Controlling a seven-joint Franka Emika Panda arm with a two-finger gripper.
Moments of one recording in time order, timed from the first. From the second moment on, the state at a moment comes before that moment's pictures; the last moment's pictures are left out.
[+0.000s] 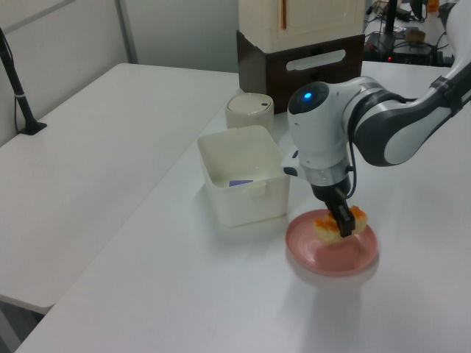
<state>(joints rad) 0.30 0.38 0.31 -1.75 -0.23 1.83 0.05</state>
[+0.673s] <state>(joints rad) 0.27 0.38 0.30 -1.70 -0.26 1.83 0.05</state>
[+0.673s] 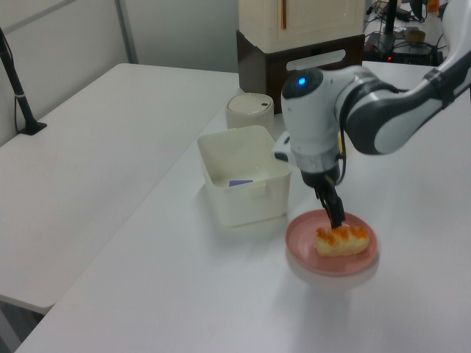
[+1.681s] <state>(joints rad) -0.02 0.24 0.27 -1.68 -0.21 1.67 -0.11</state>
